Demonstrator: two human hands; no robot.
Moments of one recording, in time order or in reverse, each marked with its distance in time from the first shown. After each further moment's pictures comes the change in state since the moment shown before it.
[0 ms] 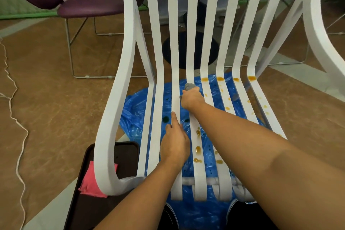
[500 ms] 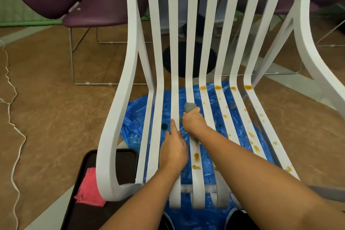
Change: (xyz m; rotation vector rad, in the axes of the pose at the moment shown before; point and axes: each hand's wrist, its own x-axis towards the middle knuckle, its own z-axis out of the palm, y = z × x) left_hand -0.005 0.003 -0.008 -0.028 -0.049 -0.003; right_hand -0.038 0.025 0.006 -0.005 -0.069 0.150
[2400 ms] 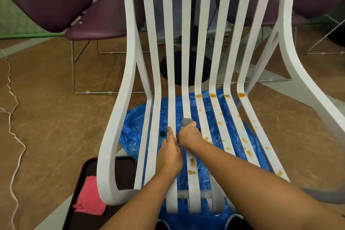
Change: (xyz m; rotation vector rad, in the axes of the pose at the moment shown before) left_hand 0.000 -0.005 -0.003 -0.028 -0.021 0.072; right_hand -0.031 0.016 -0.006 -0.267 -0.032 -0.114
